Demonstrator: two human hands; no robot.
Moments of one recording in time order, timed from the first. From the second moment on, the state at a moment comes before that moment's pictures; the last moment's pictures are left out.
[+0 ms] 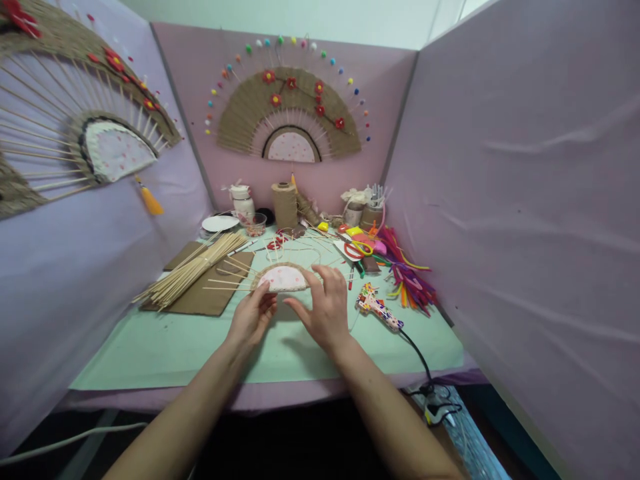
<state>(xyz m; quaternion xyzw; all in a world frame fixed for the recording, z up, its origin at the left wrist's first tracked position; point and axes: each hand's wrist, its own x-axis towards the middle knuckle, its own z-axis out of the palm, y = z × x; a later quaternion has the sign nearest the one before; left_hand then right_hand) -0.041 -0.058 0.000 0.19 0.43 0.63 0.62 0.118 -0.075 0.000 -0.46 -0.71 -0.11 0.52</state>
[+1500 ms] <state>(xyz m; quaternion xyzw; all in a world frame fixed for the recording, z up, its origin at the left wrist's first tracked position) -0.056 -0.033 -0.020 0.28 0.46 0.61 0.57 0.112 -0.046 0.039 -0.56 -0.81 0.01 0.15</state>
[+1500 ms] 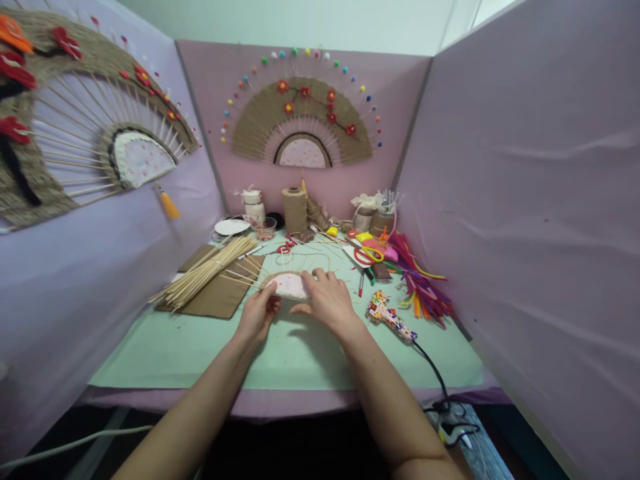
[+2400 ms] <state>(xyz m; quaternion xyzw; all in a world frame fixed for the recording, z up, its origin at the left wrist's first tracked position) -0.061 -0.025 -0.025 0.44 0.51 0.58 0.47 0.113 -0.032 0.014 -0.46 -0.82 0.18 0.28</state>
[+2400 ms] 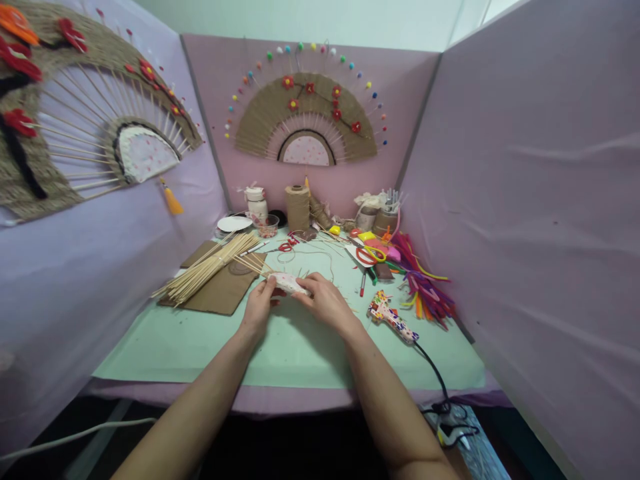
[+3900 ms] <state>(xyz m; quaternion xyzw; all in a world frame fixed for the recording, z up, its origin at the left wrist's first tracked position) -0.088 -0.027 -0.029 0.81 0.51 0.27 0.13 0.136 -0.022 -0.021 -0.47 -0.85 0.14 0.19</state>
